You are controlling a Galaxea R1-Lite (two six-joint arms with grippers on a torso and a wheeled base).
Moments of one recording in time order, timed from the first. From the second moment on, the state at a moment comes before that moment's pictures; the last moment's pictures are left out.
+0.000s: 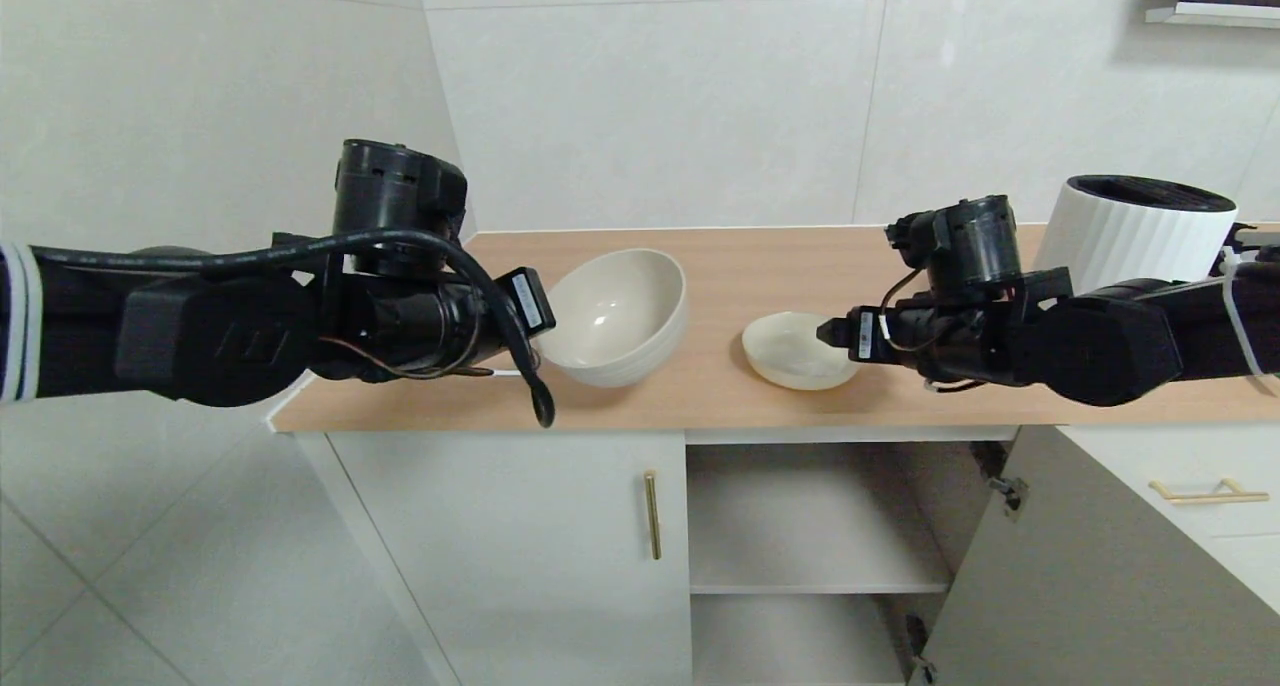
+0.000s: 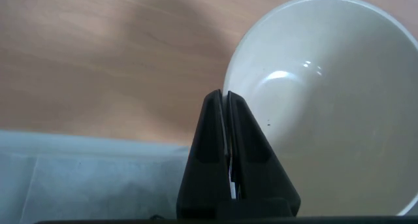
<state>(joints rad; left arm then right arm) -0.41 1.81 -1.29 -0.03 0.13 -0.59 0.44 1.95 -1.34 -0.16 -0.29 0.28</state>
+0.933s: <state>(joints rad) -0.42 1.74 -1.25 -0.03 0.10 -0.58 0.40 2.06 -1.39 -0.16 -0.29 0.28</state>
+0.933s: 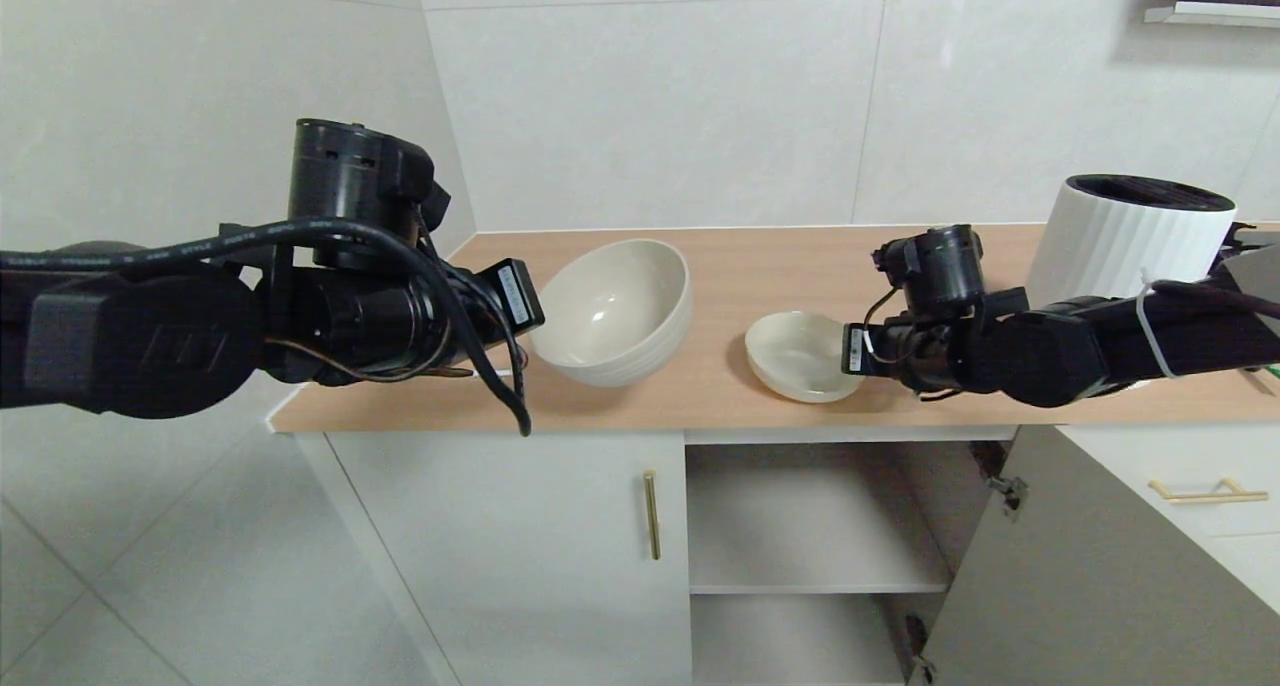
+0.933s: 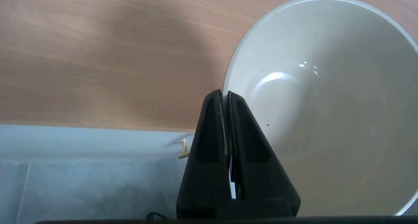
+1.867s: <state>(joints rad) -0.42 1.59 -1.11 -0.03 0.04 -0.49 0.42 1.73 -1.17 -0.10 0.02 0.30</state>
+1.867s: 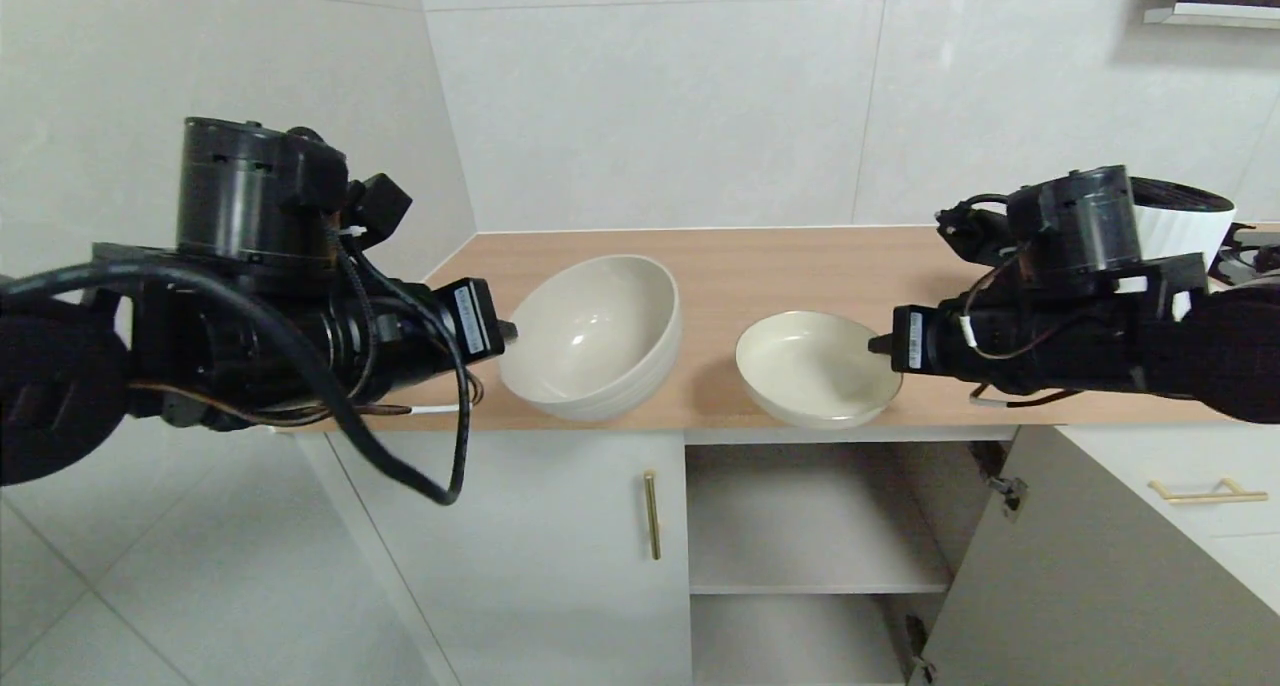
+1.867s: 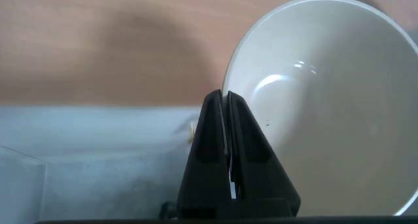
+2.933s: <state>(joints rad) -0.49 1.44 -0.89 -0.03 -0.01 -0.45 0.43 1.51 -0.86 -0.04 0.19 0.22</state>
